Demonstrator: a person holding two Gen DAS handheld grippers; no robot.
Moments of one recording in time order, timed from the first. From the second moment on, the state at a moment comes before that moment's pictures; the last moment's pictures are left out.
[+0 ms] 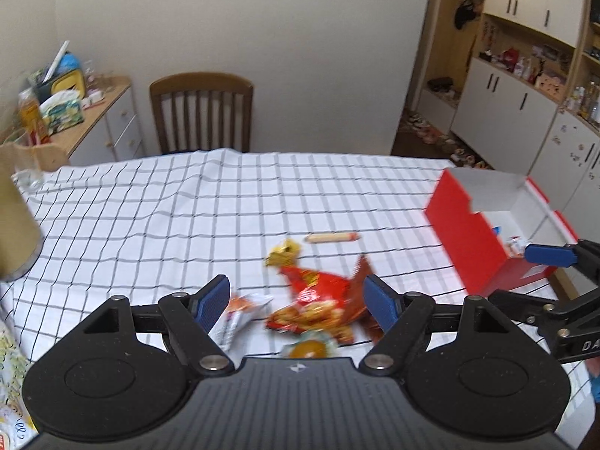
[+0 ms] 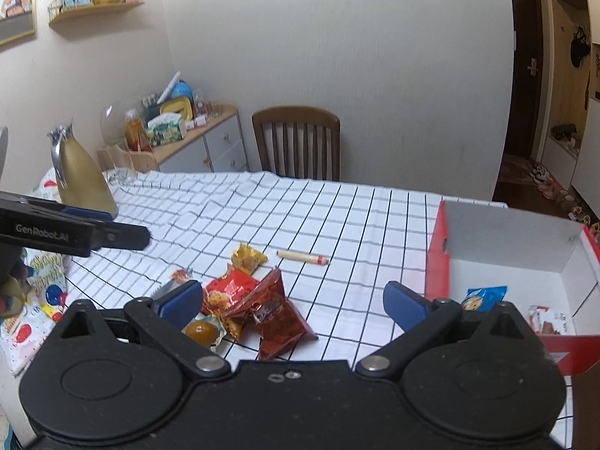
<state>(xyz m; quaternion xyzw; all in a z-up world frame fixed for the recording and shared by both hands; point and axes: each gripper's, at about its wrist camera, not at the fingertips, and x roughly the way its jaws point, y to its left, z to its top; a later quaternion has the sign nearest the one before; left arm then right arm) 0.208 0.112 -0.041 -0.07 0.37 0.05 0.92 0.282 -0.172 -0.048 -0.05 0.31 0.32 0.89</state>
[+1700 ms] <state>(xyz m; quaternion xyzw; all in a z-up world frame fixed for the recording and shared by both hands) 0.271 0.175 -0.183 -0.06 0.52 0.05 0.85 0.355 -0.063 -0.164 -0.27 0.40 0.37 0.80</state>
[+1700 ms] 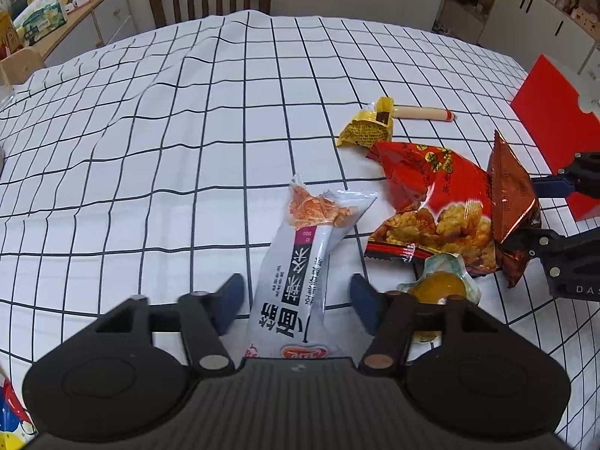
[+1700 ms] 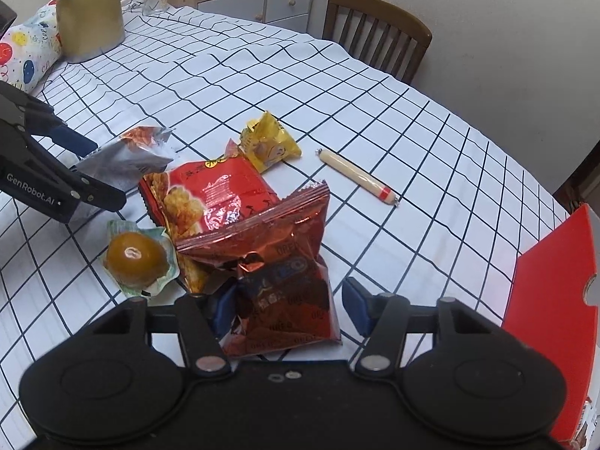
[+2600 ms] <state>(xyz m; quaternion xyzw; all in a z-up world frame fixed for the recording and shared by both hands) 0.249 0.171 -0.169 -0.10 0.52 0.06 0.85 0.337 -0.093 -0.137 -0.19 0.41 0.30 0.84</state>
